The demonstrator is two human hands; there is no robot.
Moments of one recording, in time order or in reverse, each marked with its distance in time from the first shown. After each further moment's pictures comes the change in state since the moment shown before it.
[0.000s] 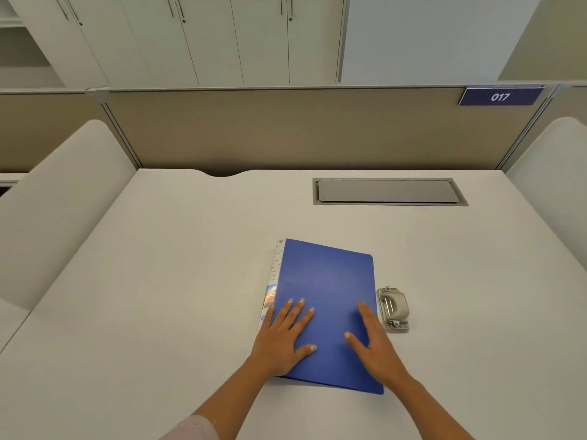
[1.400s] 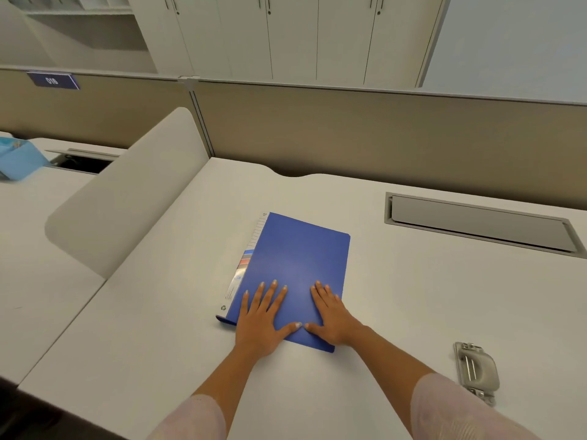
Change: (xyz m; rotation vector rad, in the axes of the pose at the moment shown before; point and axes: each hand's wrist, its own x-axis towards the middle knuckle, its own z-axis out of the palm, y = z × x) left_hand -0.003 -0.152 0.006 -0.013 0.321 -0.454; right_hand 0.155 -0.114 0.131 -0.658 -0.516 -0.383
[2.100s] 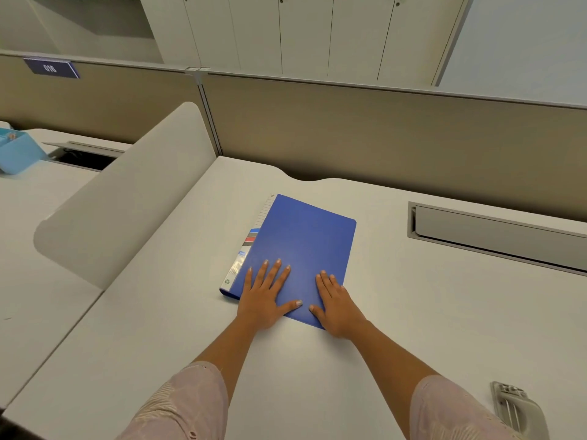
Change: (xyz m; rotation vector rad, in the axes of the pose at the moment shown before) left_hand 0.095 -0.048 -0.013 -0.027 -0.030 0.049; right_hand 0.078 -0.001 -0.015 -0.044 0.108 0.052
